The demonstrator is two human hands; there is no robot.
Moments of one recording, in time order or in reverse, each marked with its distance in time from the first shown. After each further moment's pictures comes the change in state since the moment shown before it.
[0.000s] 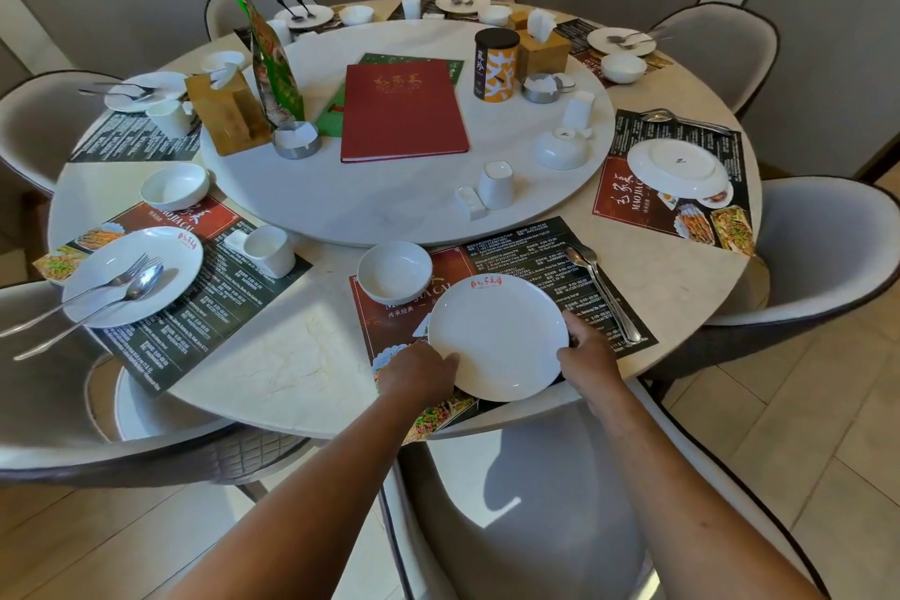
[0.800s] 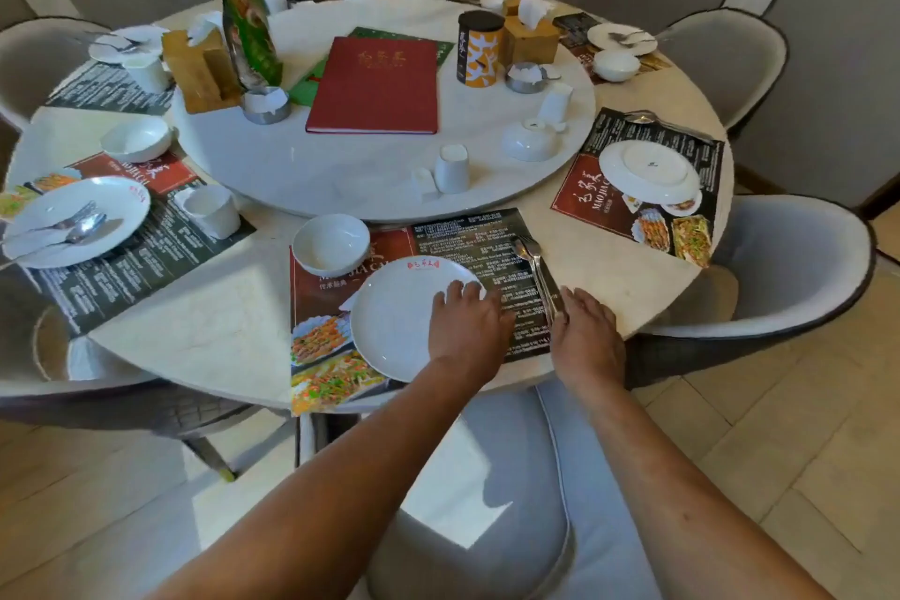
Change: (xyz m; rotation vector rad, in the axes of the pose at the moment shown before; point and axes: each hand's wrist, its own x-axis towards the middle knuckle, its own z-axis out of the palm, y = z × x) left_hand -0.017 0.166 0.041 0.237 0.357 0.313; right_hand 0.023 0.026 -0.099 -0.712 0.237 -0.296
